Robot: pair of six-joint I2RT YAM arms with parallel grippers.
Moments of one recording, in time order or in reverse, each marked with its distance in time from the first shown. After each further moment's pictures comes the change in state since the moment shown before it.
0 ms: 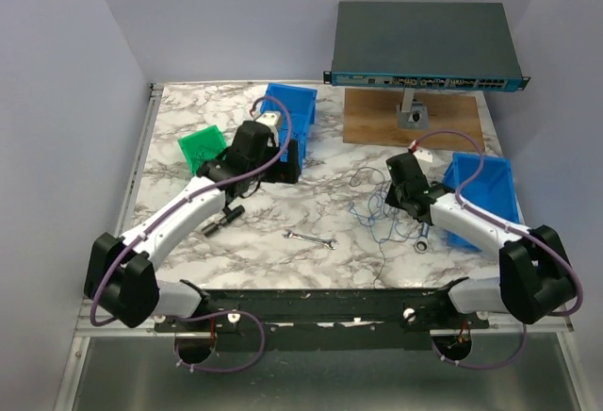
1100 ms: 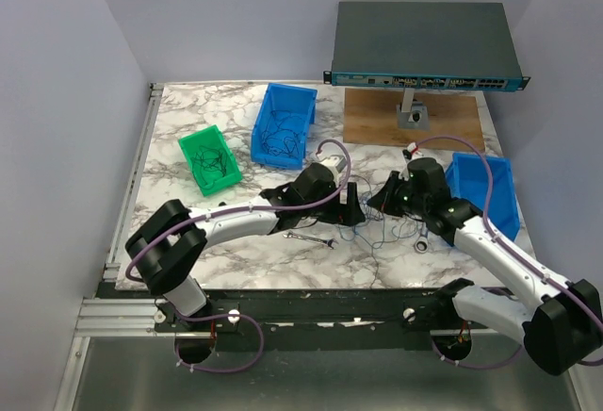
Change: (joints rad) left arm -0.397 0.230 -0.155 0.439 0.156 -0.341; right arm 0.001 -0.316 -0.036 -0.017 -0.535 -0.016
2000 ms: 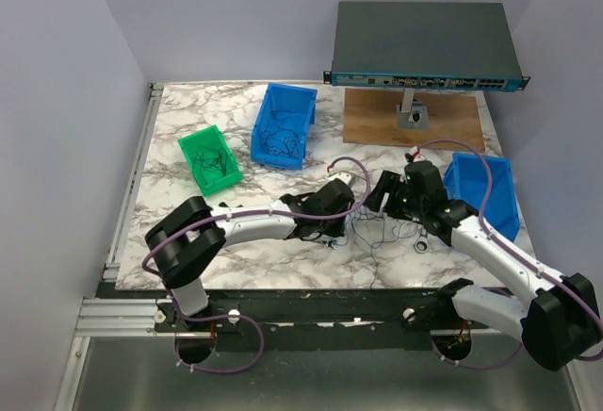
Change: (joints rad) left arm -0.108 0.121 0.091 -0.220 -0.249 0.063; right arm 0.000 0.033 -0.052 0.013 0.068 0.024
